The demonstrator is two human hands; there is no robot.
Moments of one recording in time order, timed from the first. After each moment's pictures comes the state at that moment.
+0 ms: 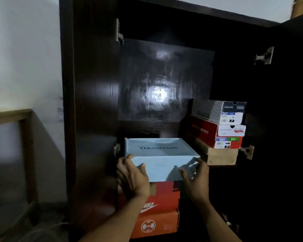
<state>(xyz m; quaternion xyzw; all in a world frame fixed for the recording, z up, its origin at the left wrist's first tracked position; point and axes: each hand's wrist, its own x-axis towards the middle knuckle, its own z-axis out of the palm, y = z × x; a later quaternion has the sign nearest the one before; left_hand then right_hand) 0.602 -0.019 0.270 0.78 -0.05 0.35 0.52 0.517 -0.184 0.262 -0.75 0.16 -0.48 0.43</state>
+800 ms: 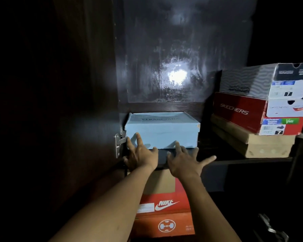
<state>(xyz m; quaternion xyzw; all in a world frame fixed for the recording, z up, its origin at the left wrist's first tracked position) 0.720 -0.048 0.272 0.92 -0.02 0.13 0.38 0.674 -0.160 0.255 -0.94 0.27 -0.18 0.10</state>
